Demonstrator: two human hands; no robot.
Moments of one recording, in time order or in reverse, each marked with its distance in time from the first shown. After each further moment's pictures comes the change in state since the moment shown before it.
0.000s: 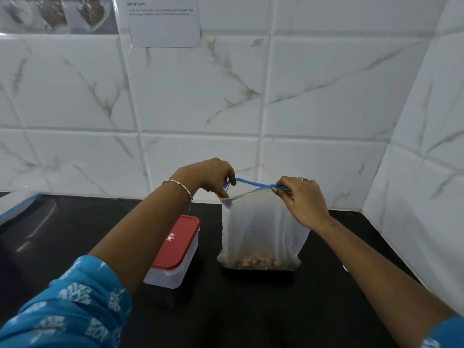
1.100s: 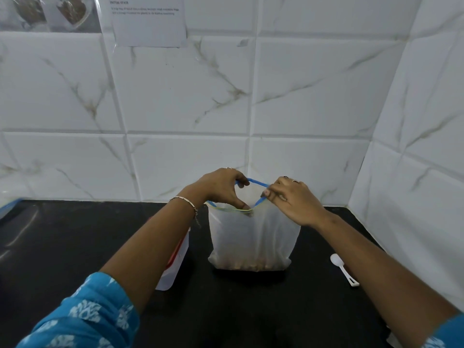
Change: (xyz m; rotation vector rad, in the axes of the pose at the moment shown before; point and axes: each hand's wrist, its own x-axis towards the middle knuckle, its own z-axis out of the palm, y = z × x) left_hand 0.008 0.038 0.028 -0.252 0.115 0.093; right_hand -0.008 0.003 -0.022 -0.005 -0.297 -0.028
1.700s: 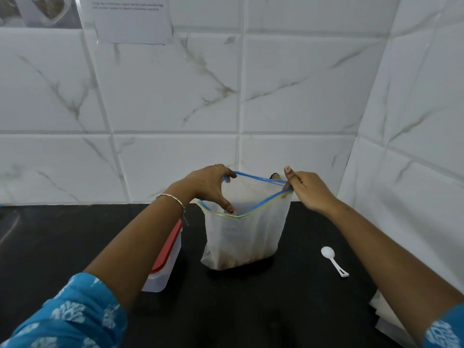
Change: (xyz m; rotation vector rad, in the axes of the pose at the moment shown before) left_hand 0.002 -0.014 -0.003 0.095 -0.033 0.002; right_hand -0.011 0.020 -0.030 0.266 0.049 0.385
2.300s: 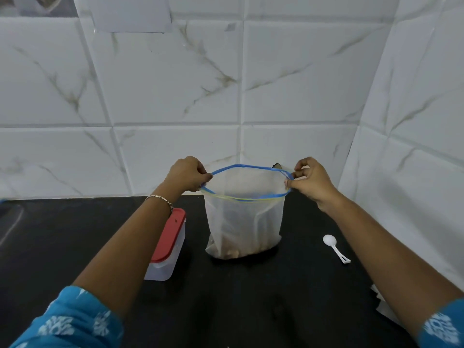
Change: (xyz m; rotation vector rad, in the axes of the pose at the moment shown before) left_hand -0.023 -0.034 0.007 -0.288 0.237 -0.373; right_hand -0.006 0.004 0.017 0.523 0.143 0.241
